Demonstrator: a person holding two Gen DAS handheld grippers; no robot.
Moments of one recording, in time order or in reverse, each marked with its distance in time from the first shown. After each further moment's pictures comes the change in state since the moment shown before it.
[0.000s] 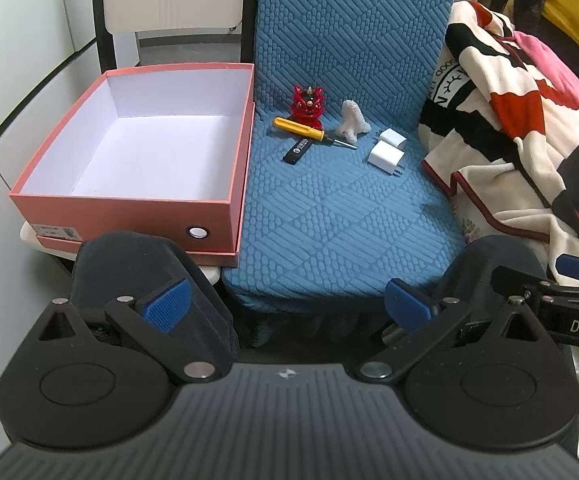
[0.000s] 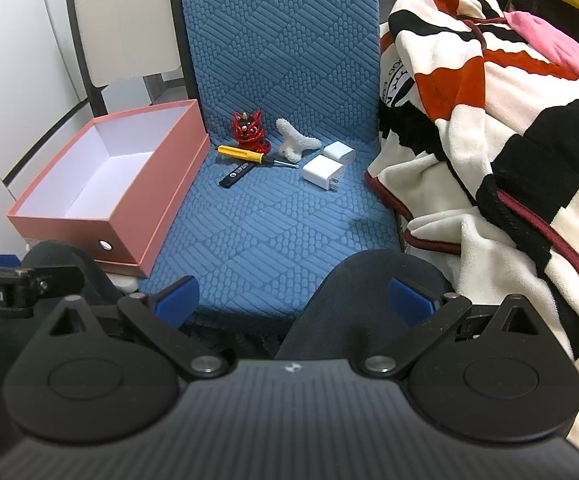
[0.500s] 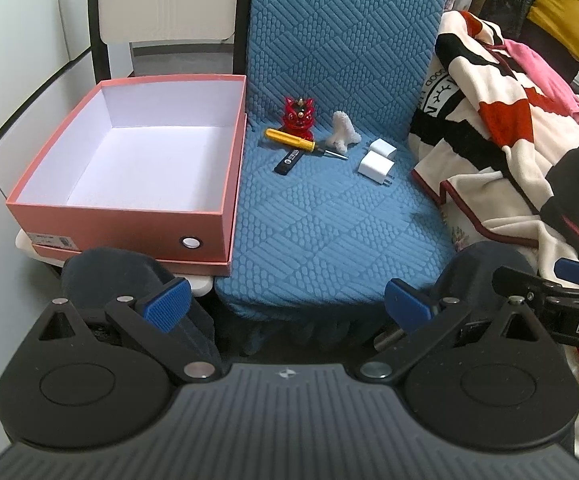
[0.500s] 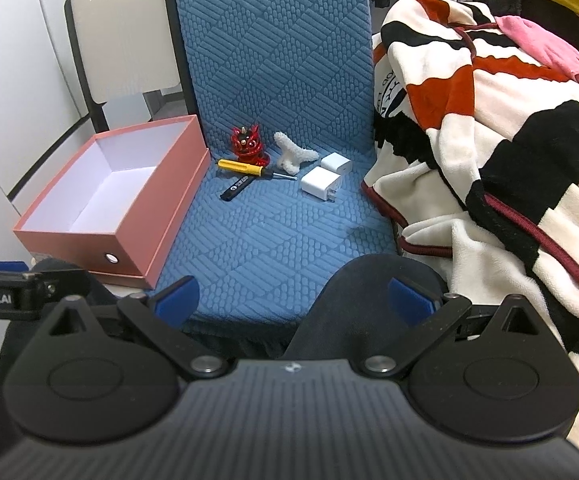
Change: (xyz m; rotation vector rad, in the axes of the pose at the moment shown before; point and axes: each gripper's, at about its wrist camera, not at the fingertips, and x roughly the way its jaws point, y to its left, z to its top) left arm -0.007 -0.002 0.002 0.006 -0.029 -0.024; right arm -0.013 -0.003 -0.001 0.027 -0.035 0.003
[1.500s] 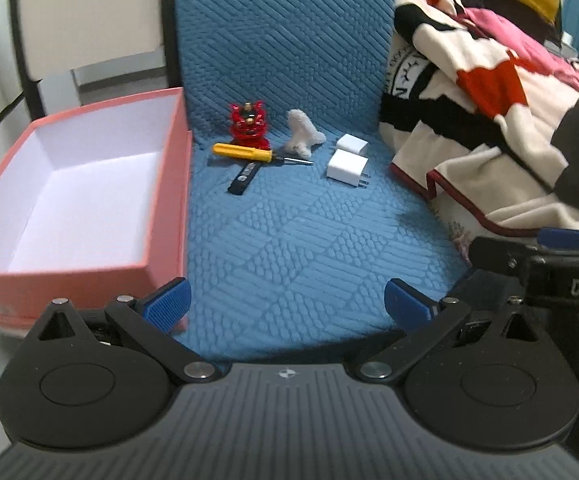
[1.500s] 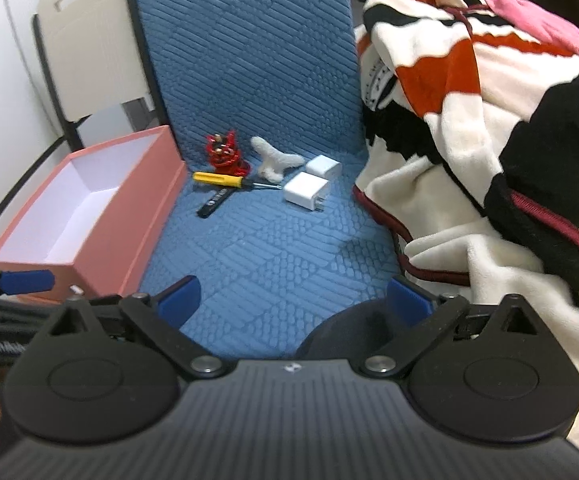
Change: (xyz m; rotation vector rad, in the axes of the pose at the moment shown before) left arm 0.093 -0.036 0.015 0.171 -0.041 -0.057; right arm 0.068 -0.026 0.007 0.073 -0.024 0.000
